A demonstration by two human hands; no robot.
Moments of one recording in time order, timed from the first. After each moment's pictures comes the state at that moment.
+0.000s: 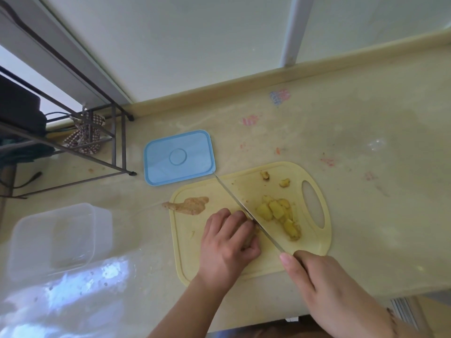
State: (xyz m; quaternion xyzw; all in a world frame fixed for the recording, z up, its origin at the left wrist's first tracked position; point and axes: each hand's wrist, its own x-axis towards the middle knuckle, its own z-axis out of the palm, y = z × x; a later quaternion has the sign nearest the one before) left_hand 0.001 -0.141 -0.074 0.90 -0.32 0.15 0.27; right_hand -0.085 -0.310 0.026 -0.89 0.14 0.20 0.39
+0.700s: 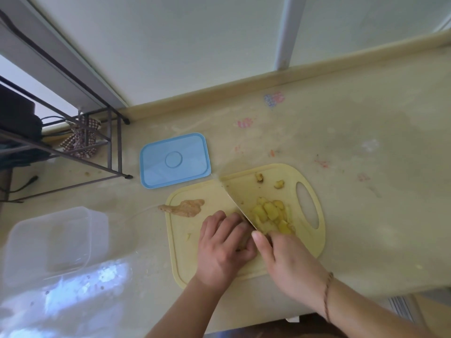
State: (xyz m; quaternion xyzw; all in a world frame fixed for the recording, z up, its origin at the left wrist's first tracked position) left_hand 0.000 -0.145 -0.083 0.89 -0.31 0.18 0.29; right_hand -0.053 -0.293 -0.008 -0.89 0.11 0.18 0.40
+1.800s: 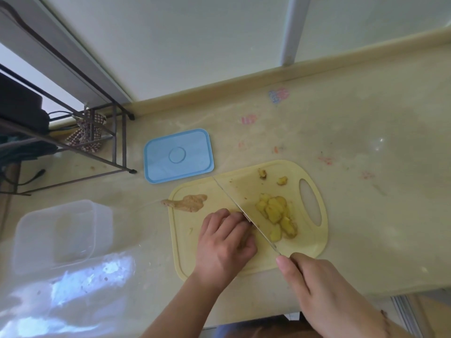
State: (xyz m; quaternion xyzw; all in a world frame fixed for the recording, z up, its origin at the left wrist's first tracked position) left_hand -0.003 -0.139 -0.069 0.89 -0.32 0.15 0.28; right_hand -0.088 -0.310 0.034 -0.88 0.14 0.24 0.39
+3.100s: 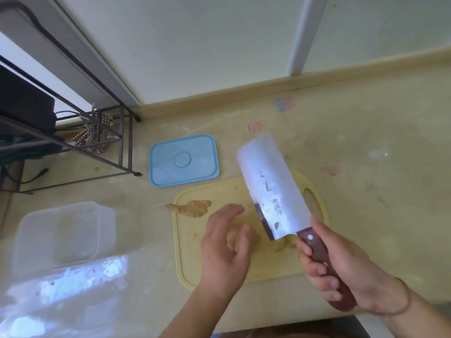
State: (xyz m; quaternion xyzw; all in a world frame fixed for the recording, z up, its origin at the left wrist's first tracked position) left_hand -0.006 -0.155 -0.023 0.84 -0.06 0.02 0.53; right_hand -0.049 -0.351 0.019 -0.46 0.33 0.35 0.75
